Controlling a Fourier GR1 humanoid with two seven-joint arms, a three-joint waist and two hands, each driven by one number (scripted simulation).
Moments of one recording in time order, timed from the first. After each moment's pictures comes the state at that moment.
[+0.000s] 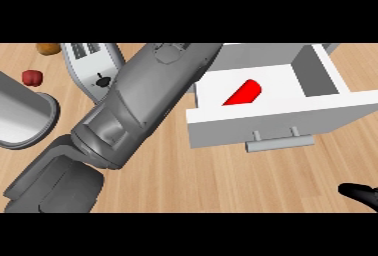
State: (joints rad) left arm -1.60 0.00 -0.33 -0.34 0.48 0.64 0.09; right arm -0.06 -0.18 -0.30 -2.22 -0.06 0.10 0.35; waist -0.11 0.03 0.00
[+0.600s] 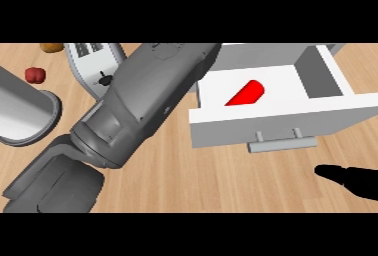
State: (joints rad) left arm -1.61 0.00 -0.31 -0.32 0.58 0.66 0.02; right arm -0.14 -0.29 -0.18 -2.14 0.20 0.15 0.22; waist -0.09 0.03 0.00
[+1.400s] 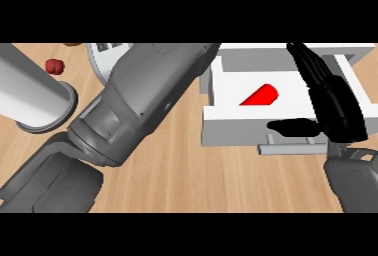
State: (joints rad) left arm -1.65 0.00 -0.31 -0.28 0.60 0.64 -0.01; right arm -0.38 -0.31 0.08 -1.66 0.73 -0.01 0.08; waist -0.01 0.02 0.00
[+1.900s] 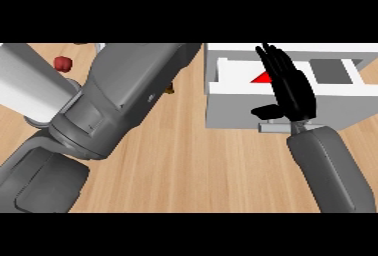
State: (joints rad) left arm -1.62 0.06 -0.28 -0.31 0.58 0.60 0.03; right arm -0.54 -0.23 0.12 -1.22 0.92 -0.23 -0.04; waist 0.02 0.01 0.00
